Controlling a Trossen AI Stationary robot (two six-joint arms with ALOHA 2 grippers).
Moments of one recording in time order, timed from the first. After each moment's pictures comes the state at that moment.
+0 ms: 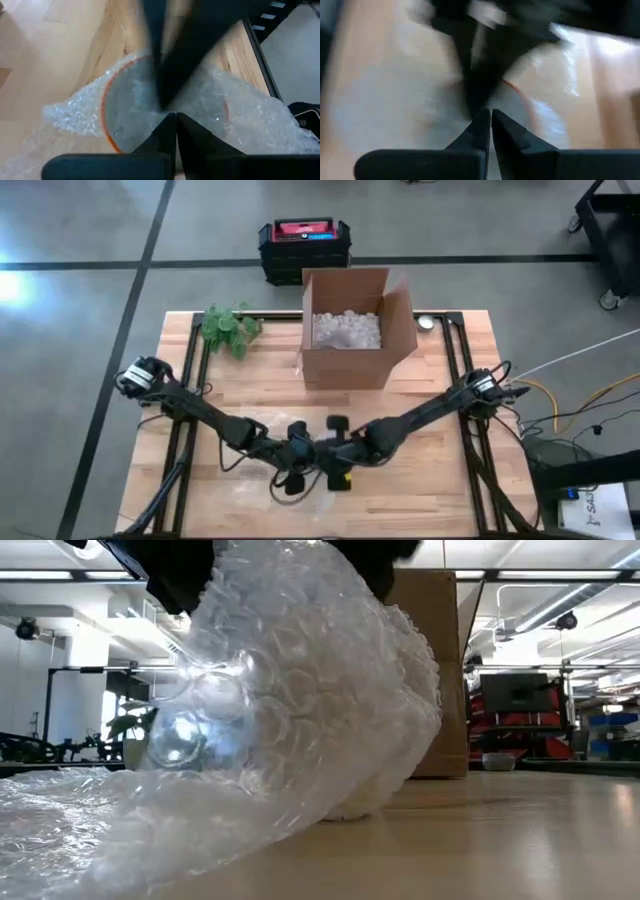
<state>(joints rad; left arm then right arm) -0.46 1.69 0.97 0.05 -0.25 -0.45 0.38 2.05 1.61 -0.64 0.24 0.30</state>
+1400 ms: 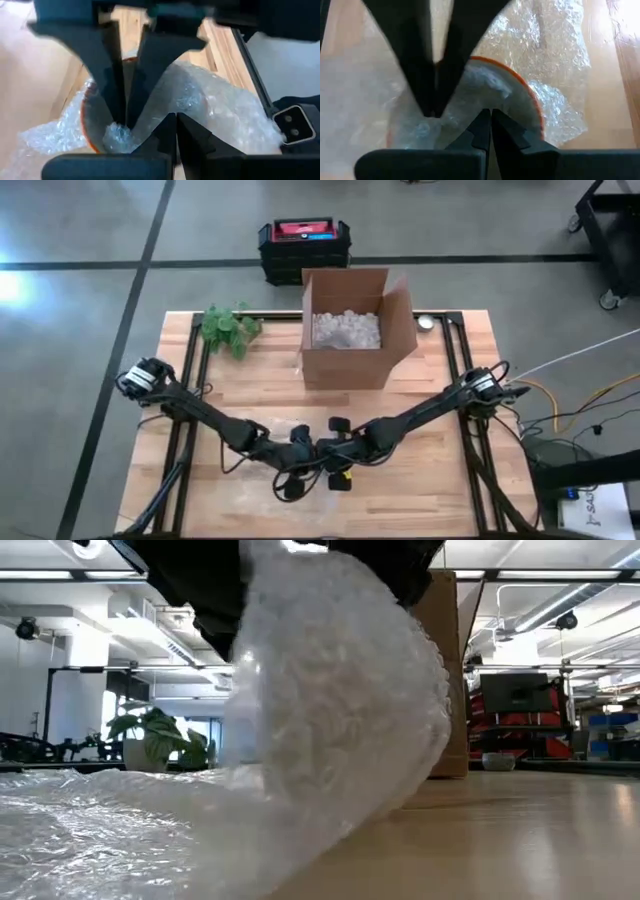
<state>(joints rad) -0.47 1.71 0.99 0.06 -0.22 -0.41 0.38 2.03 1.54 -0.57 0.16 0.34</state>
